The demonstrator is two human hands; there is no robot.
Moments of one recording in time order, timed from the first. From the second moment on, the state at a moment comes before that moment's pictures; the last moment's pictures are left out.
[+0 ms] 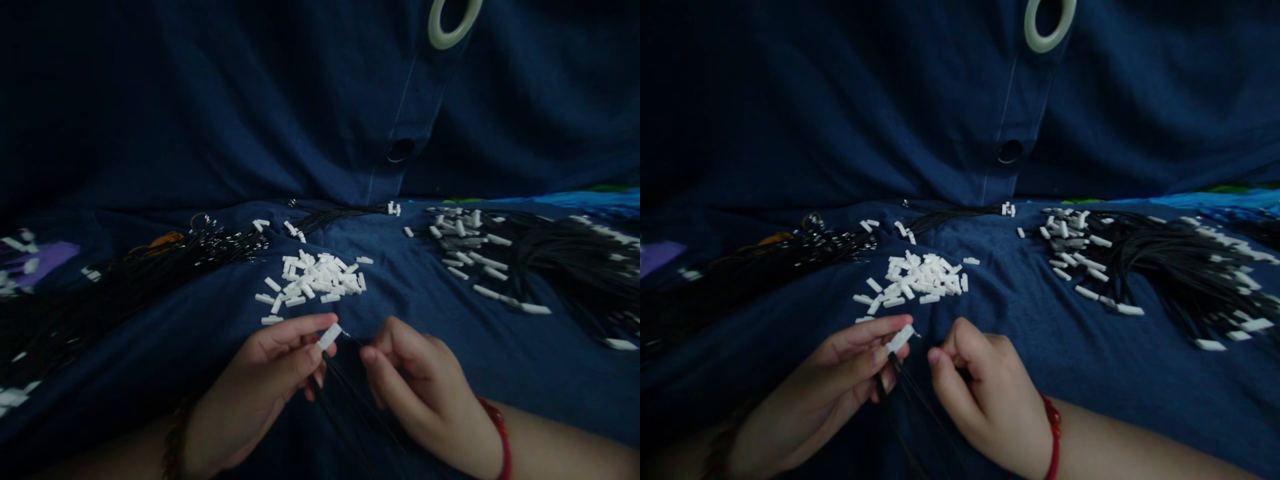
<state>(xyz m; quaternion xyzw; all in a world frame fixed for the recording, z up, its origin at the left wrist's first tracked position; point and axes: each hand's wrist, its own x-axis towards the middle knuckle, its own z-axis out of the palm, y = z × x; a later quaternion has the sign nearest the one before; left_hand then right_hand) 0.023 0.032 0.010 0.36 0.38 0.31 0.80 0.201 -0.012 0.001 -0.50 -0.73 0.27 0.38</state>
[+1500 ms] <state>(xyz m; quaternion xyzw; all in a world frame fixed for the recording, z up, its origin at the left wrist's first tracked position) 0.026 0.030 0.007 0.54 0.39 0.30 0.69 0.197 -0.006 0.007 -0.50 -0.73 0.28 0.37</state>
